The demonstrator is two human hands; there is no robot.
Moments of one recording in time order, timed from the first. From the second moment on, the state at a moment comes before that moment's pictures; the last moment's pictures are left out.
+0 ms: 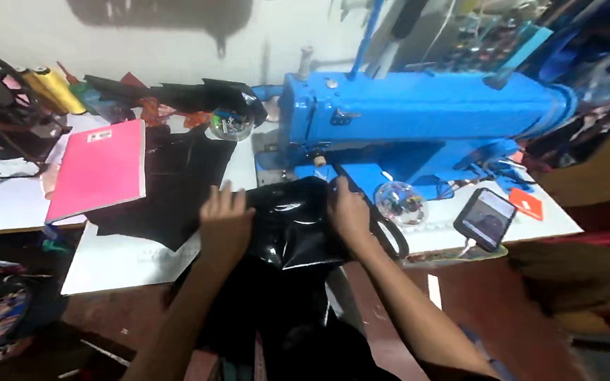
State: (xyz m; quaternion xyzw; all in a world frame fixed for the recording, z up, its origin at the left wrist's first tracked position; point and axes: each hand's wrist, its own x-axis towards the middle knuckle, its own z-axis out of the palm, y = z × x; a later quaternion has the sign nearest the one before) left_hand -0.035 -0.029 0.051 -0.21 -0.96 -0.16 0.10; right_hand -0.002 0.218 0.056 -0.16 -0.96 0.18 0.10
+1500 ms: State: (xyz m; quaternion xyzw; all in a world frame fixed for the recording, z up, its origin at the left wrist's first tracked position) left_hand -0.024 -0.034 0.013 -0.35 -0.92 -0.17 0.04; right_hand 0.020 0.177 0.014 0.10 -0.98 0.16 0.10
